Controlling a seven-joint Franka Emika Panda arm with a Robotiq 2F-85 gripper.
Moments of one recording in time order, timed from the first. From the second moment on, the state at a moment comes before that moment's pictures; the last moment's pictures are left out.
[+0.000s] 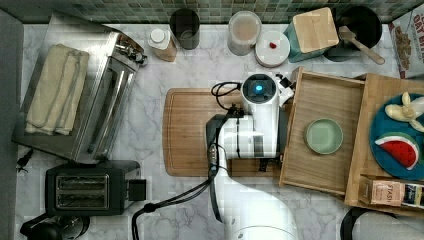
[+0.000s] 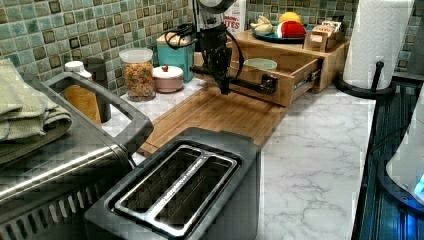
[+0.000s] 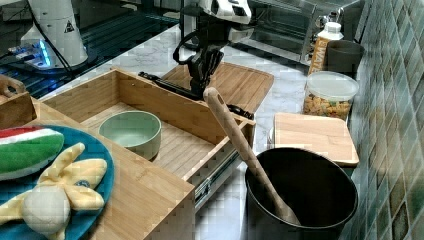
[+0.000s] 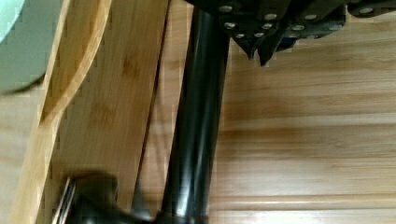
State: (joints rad) arm -0.07 0.33 -0.08 -2.10 -0.21 0.72 -0.73
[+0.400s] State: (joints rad) arm -0.11 0.32 -0.18 -2.10 -0.14 0.74 -0.94
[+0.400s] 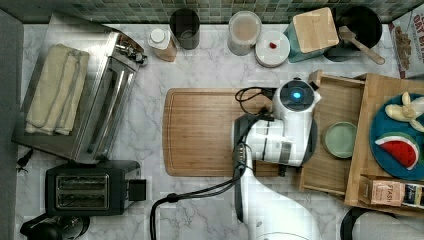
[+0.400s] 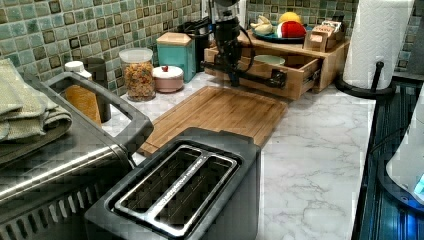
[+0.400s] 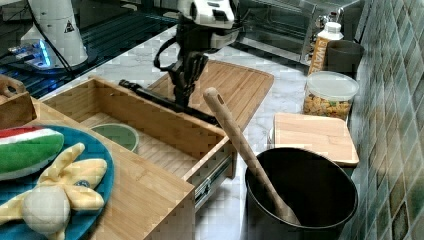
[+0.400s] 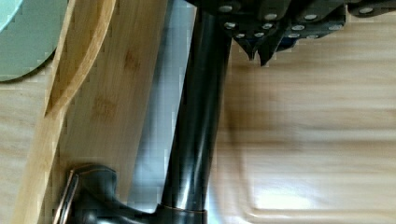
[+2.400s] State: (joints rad) arm -0.22 0.34 -0.29 -2.09 -0.14 0.85 -1.08
